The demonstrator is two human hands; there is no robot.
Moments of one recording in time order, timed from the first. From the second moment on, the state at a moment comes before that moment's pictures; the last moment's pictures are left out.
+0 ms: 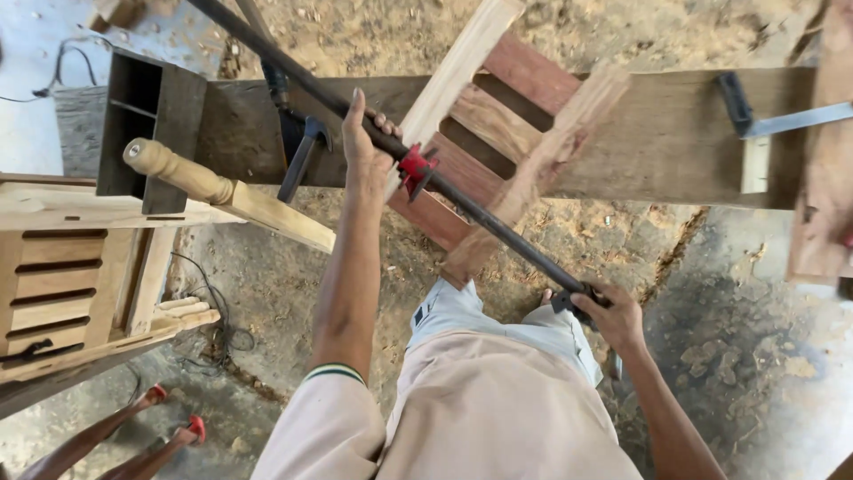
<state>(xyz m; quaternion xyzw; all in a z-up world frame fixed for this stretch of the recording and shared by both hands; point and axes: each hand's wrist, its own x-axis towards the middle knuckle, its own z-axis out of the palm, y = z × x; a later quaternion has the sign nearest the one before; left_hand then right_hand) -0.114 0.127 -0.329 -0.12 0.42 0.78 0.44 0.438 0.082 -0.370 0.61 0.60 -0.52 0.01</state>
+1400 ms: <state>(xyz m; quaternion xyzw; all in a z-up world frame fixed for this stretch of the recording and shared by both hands) -0.294 0.147 -0.540 -0.11 0.73 0.52 0.44 0.217 0.093 -0.408 0.67 0.68 -0.28 -0.08</state>
